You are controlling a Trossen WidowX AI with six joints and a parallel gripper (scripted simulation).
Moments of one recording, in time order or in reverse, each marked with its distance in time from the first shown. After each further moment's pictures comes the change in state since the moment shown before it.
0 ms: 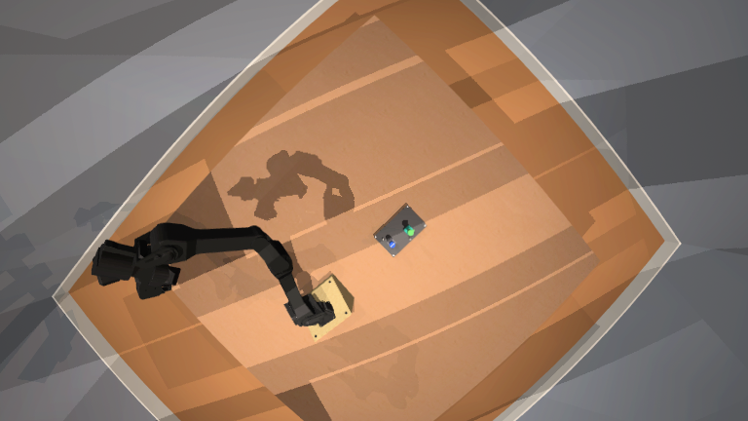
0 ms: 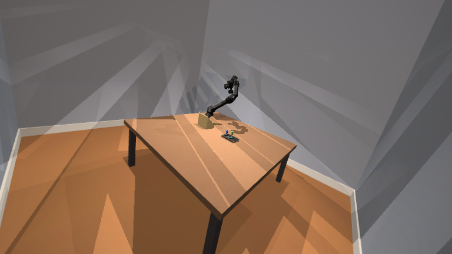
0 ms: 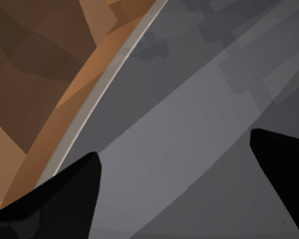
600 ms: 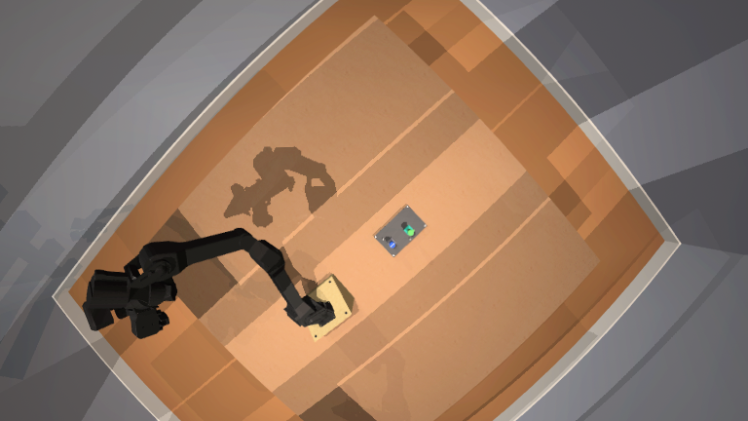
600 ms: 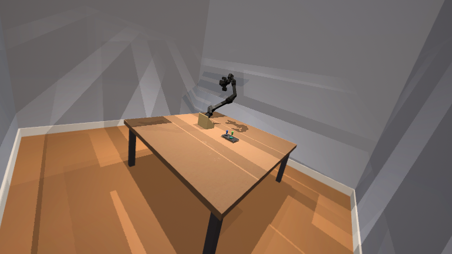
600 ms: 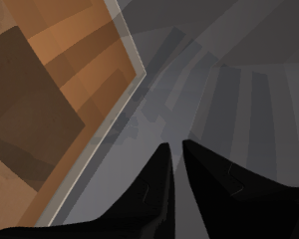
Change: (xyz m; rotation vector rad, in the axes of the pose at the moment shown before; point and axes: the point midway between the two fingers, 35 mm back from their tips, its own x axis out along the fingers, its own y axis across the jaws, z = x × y) arm -0.018 -0.050 0.097 -0.003 -0.376 -0.205
